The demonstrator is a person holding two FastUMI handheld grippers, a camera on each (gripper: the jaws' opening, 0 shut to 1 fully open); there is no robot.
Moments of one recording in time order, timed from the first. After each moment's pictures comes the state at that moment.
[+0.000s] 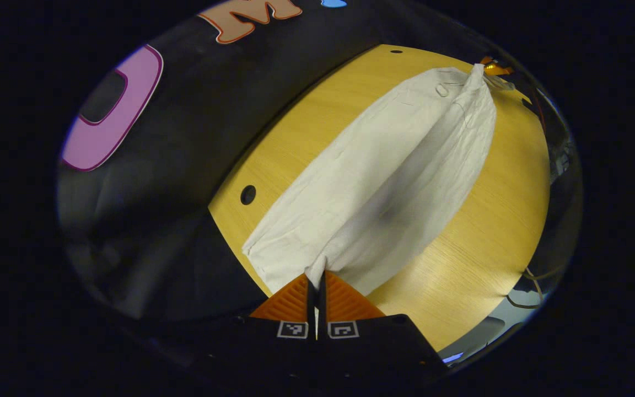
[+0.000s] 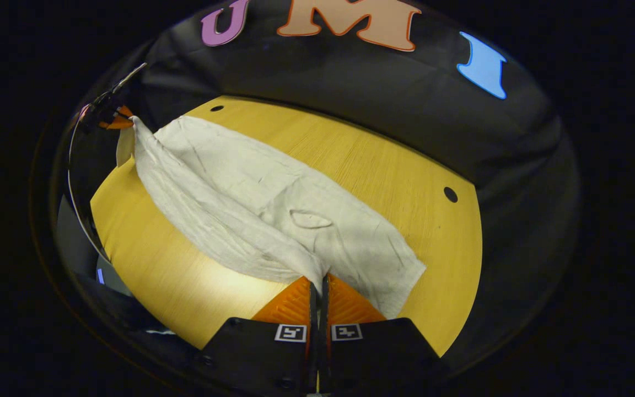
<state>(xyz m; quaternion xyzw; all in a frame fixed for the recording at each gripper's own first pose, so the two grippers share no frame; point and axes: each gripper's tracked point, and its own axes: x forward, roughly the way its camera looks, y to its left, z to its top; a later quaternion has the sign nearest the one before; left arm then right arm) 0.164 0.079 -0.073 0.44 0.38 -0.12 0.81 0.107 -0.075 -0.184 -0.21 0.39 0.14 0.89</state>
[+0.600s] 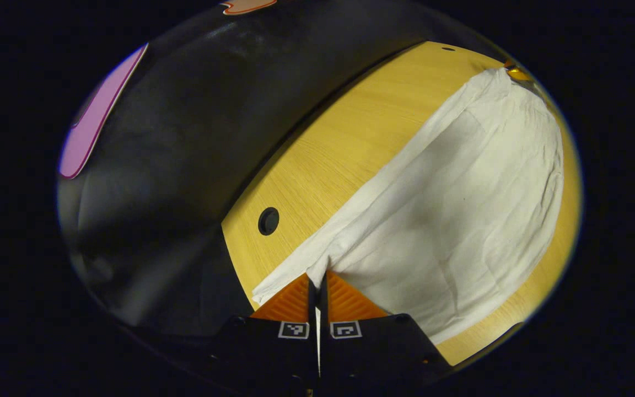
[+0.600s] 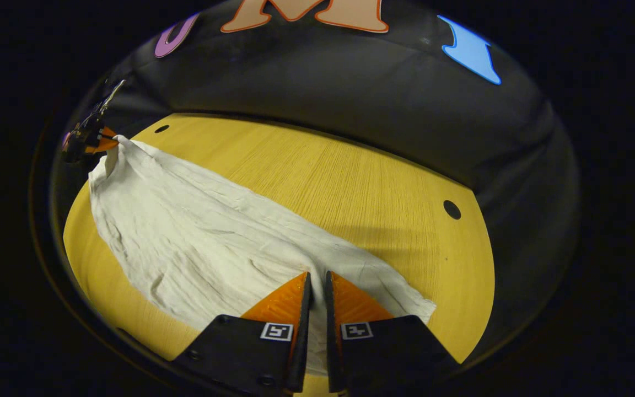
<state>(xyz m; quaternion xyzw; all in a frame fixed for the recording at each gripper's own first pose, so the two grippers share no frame) 0.299 0.083 -0.131 0.43 0.34 -0.04 0.84 0.223 -0.072 -0.252 -0.16 0.36 0.09 0.91</state>
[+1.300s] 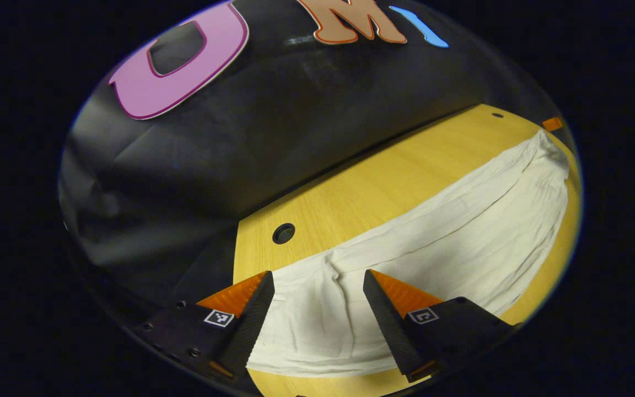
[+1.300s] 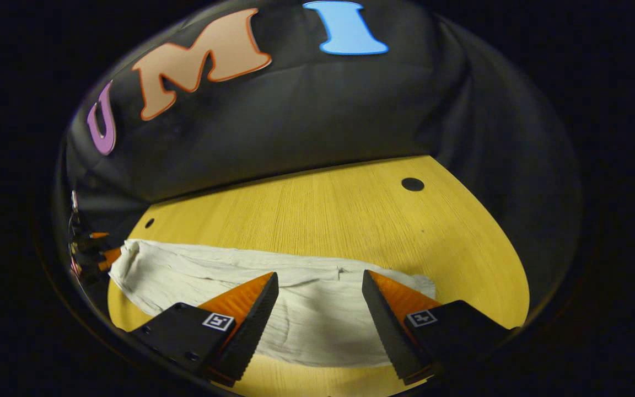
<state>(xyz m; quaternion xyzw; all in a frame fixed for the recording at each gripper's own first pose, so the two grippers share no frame) 0.287 0.042 -0.107 0.28 0.20 -0.01 0.94 0.194 -0.119 -0.188 0.09 0.30 0.01 0.95</state>
